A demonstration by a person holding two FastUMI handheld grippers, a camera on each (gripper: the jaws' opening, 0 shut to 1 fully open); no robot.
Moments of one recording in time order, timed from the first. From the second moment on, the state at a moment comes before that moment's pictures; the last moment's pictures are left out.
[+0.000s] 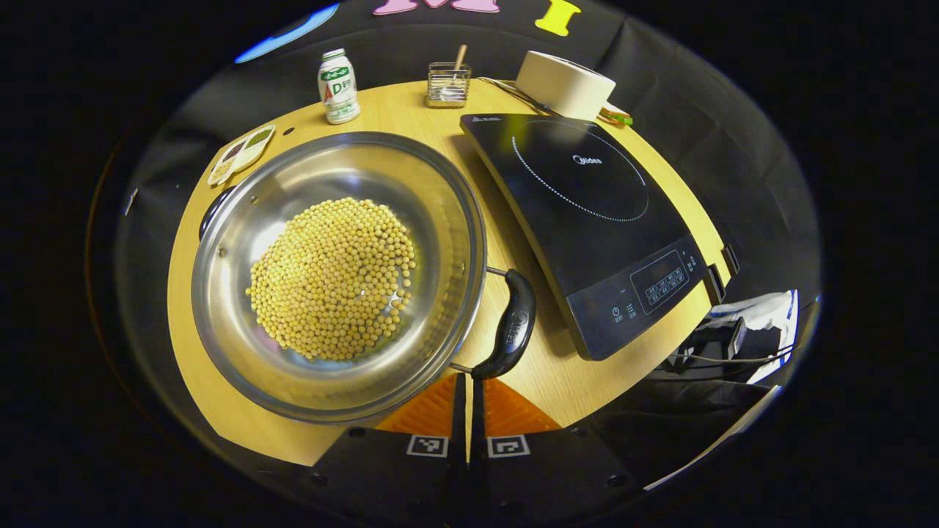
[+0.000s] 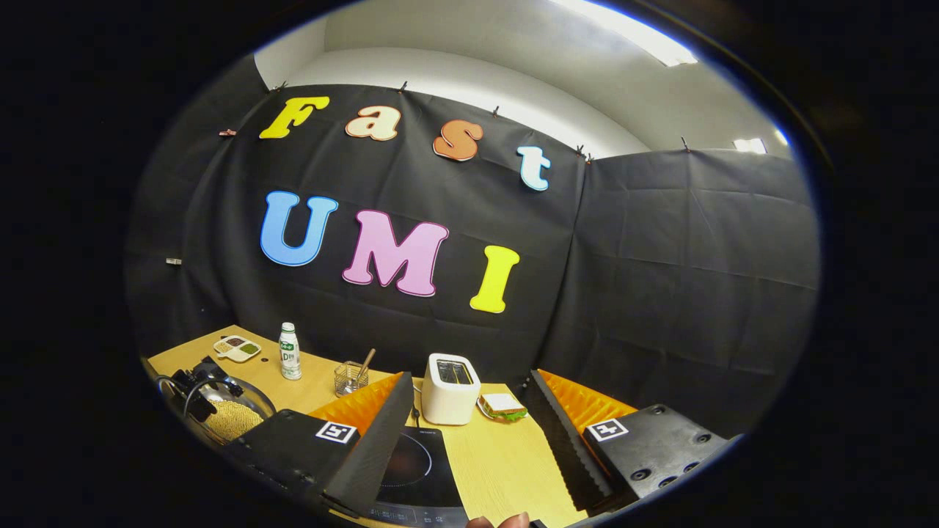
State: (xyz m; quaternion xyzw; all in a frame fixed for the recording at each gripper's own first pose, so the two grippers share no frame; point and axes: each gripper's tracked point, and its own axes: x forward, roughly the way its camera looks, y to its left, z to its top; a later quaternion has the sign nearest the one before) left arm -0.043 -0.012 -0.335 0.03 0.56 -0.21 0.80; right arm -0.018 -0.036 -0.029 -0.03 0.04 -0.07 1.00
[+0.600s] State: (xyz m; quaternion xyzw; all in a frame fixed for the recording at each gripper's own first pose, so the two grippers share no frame) left arm -0.006 -0.052 -0.333 0.08 0.55 -0.23 0.80; right arm -0.018 -0.051 -0.033 -0.04 0.04 -0.09 0.99
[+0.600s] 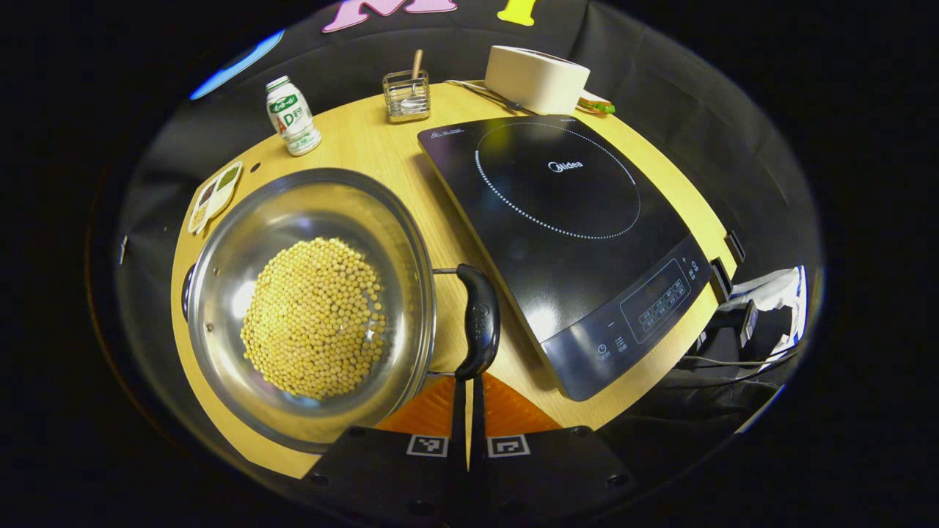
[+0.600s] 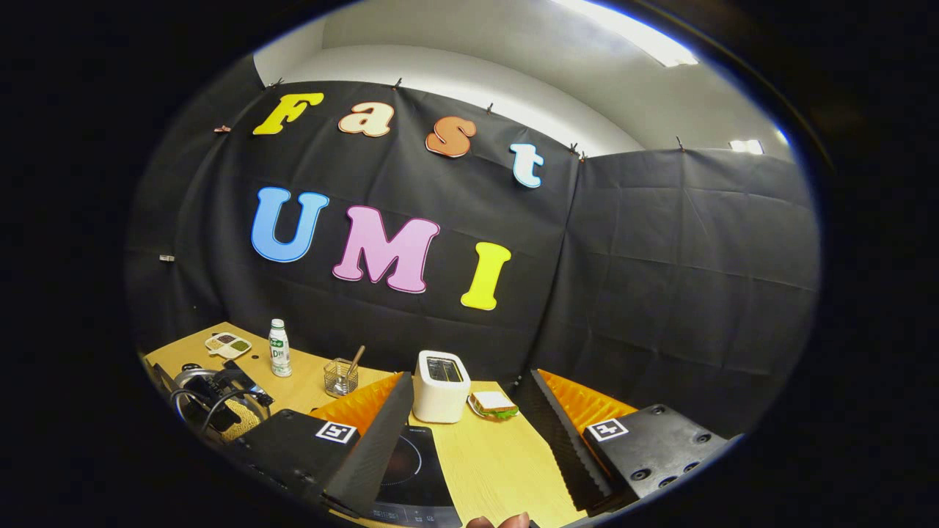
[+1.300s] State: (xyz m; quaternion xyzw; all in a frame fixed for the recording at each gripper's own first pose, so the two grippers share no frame) left arm 0.057 -0.084 -0.331 0.05 0.54 -0.19 0.82; right arm -0.035 -0.066 -0.039 -0.04 0.05 -0.11 0.99
